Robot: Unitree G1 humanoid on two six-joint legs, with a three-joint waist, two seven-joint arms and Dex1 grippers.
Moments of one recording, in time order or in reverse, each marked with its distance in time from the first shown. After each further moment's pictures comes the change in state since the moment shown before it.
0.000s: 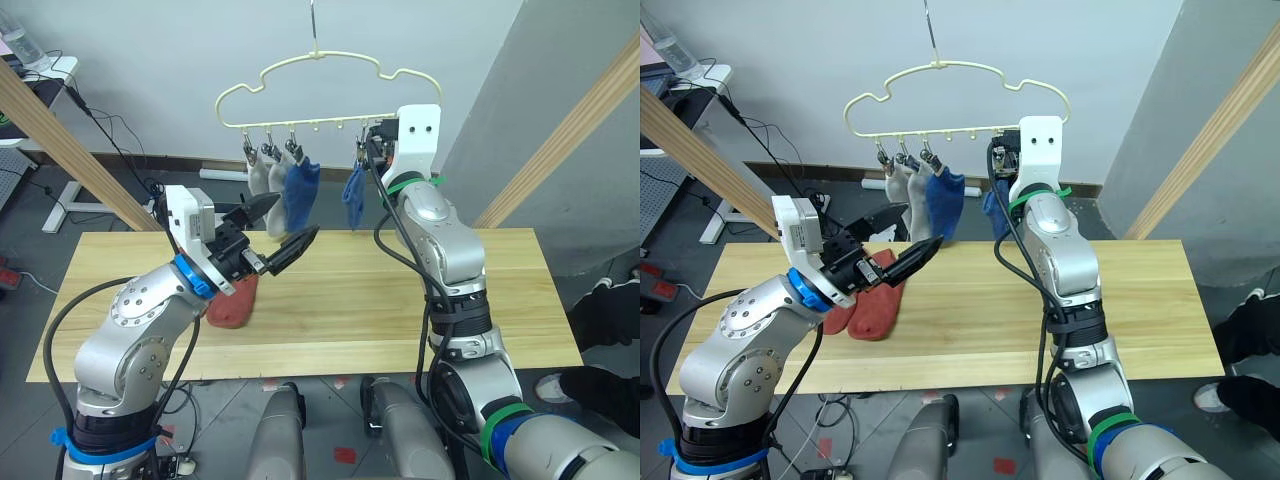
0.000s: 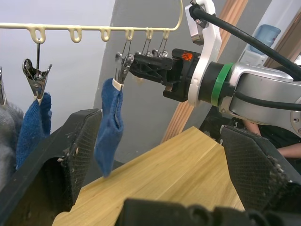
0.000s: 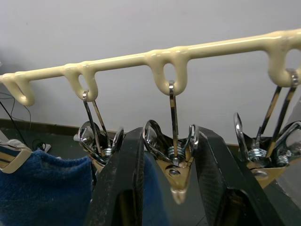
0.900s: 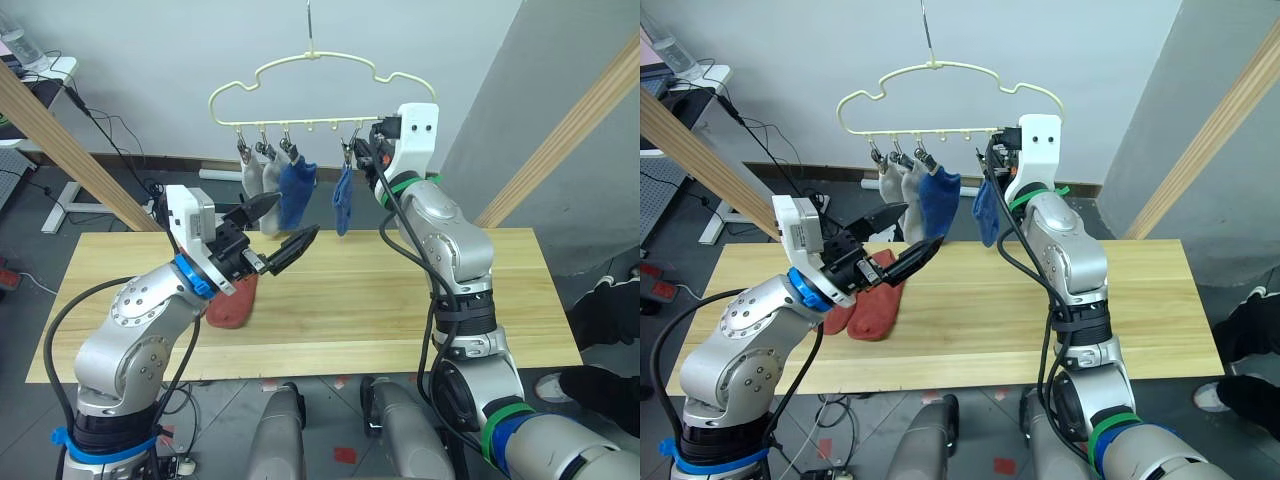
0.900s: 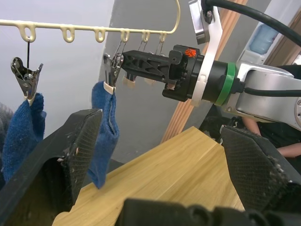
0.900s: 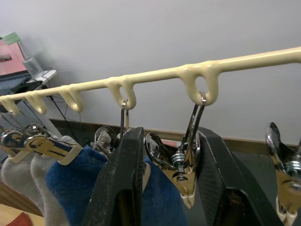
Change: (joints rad) left arm 0.000 -0.001 -0.002 0.000 0.002 0.000 0.001; right arm 0.000 0.003 -0.038 -0.013 0.149 0.021 0.133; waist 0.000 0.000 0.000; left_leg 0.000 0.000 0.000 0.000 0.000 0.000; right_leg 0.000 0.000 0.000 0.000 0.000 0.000
